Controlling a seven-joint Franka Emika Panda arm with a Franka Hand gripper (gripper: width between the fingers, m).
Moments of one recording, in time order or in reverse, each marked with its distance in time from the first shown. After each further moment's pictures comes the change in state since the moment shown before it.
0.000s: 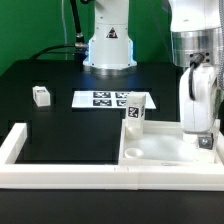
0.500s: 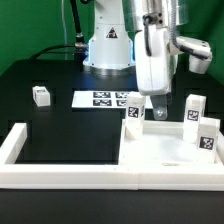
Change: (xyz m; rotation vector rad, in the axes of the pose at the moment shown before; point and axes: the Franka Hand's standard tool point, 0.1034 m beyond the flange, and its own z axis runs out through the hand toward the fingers) arm 0.054 -0.019 -0.046 0.057 0.004 -0.162
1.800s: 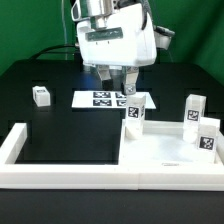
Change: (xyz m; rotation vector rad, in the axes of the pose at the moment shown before) arm 0.083 0.039 -0.031 0.043 0.030 -0.746
